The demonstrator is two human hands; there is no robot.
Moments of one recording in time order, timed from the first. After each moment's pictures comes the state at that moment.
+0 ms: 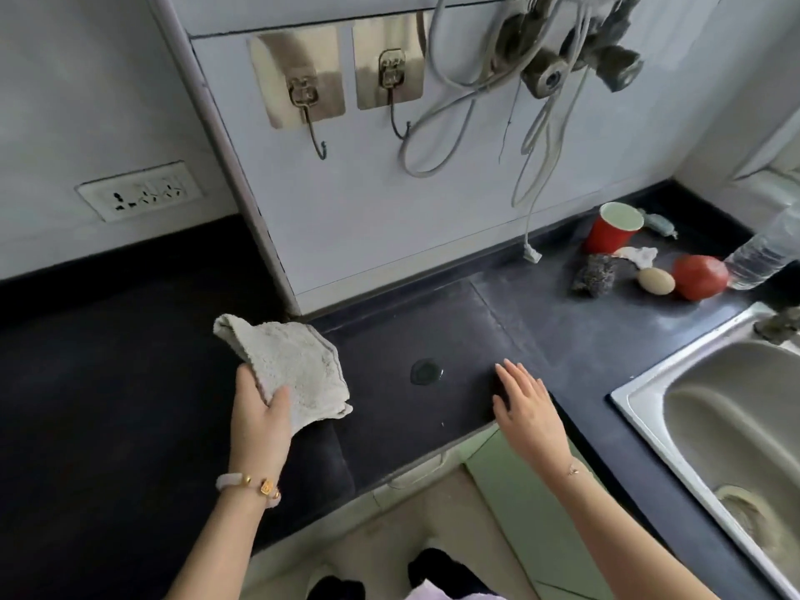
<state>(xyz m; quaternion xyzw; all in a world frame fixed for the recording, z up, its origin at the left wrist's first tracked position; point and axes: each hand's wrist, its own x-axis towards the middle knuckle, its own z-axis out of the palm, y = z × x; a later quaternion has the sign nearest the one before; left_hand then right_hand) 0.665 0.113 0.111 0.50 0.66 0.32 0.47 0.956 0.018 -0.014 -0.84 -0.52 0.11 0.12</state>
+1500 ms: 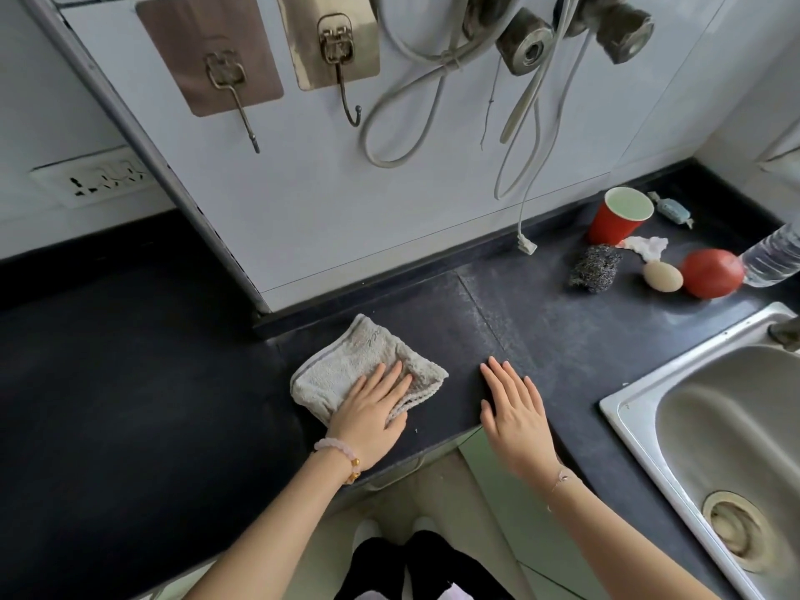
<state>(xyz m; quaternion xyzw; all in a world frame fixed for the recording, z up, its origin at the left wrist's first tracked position) 0.771 0.124 0.002 0.87 0.39 -0.14 0.25 0.980 0.015 -0.033 -0.82 -0.56 0.08 0.07</state>
